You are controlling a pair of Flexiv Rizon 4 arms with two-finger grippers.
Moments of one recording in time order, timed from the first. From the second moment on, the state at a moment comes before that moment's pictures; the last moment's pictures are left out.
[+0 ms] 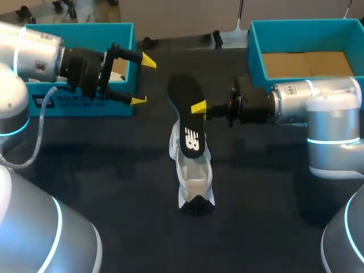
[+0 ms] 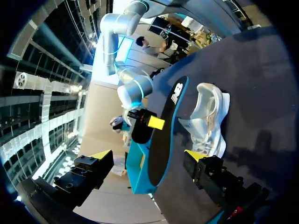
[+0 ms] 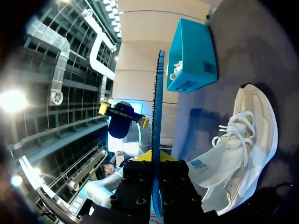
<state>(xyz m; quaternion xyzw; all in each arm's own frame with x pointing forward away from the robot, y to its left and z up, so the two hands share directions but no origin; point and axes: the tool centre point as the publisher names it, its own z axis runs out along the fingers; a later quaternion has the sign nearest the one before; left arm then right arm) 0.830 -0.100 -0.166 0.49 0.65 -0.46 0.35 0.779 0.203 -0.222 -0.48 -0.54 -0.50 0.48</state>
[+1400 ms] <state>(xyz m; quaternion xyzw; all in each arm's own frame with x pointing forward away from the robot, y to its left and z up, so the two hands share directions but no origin) 0.813 -0.160 -0.219 0.40 0.58 -0.45 0.54 0.779 0.203 -0.222 -0.48 -0.54 -0.50 0.48</state>
